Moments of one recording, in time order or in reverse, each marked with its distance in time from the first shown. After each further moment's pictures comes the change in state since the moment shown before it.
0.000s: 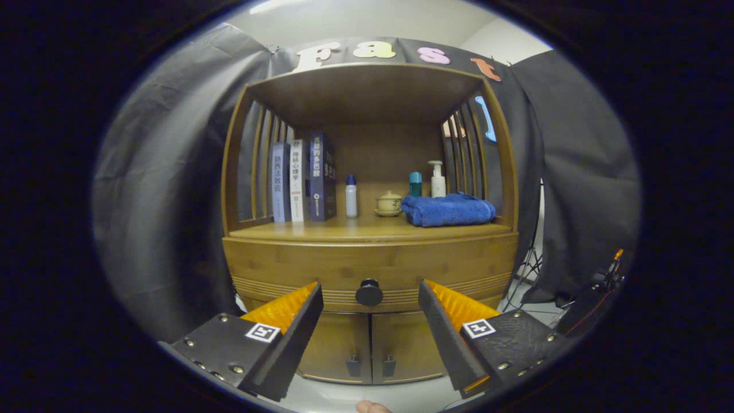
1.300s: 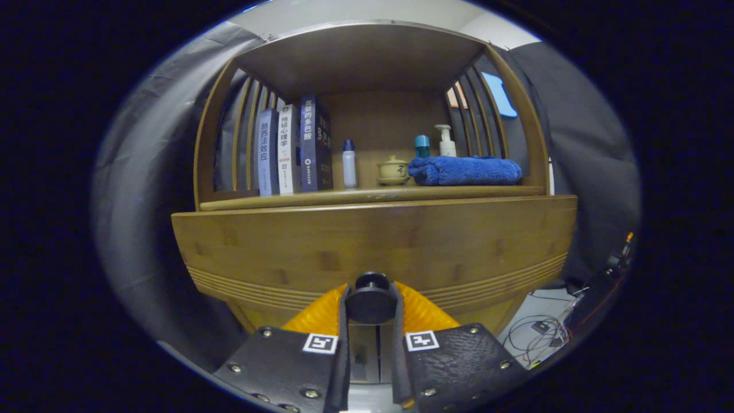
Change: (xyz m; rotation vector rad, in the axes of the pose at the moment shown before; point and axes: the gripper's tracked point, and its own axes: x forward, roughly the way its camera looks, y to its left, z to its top) arm 0.040 0.015 -0.057 0.042 0.075 0.006
